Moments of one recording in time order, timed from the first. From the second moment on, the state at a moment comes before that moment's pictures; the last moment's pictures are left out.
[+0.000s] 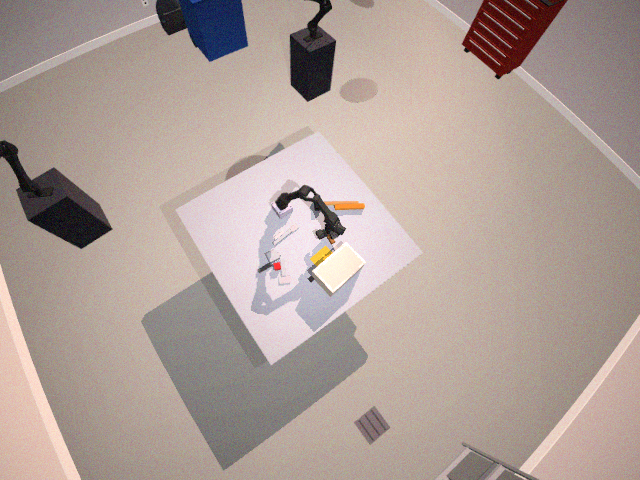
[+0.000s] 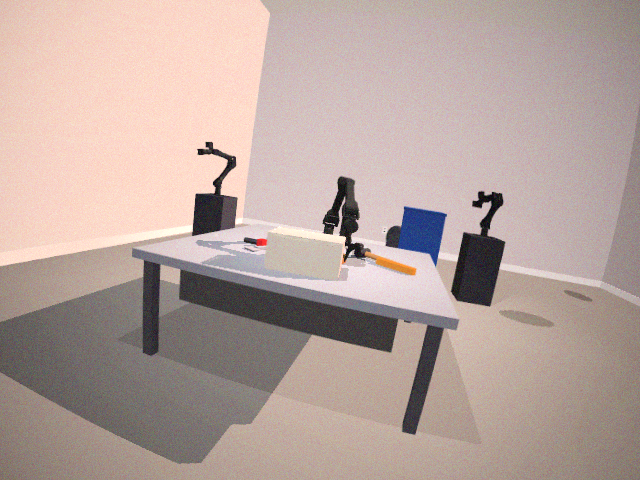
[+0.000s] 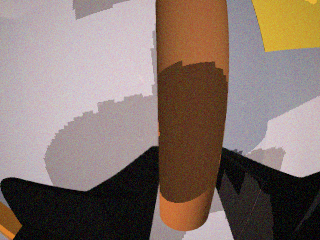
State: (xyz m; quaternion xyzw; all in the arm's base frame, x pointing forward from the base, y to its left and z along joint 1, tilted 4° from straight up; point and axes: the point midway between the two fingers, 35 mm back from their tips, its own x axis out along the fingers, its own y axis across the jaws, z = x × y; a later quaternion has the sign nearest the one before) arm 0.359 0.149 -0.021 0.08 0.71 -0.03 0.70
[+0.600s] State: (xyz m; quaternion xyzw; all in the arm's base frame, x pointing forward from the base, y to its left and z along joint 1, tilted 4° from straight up) arm 0.377 0.145 -0.020 0.08 0.71 -0.03 0.70
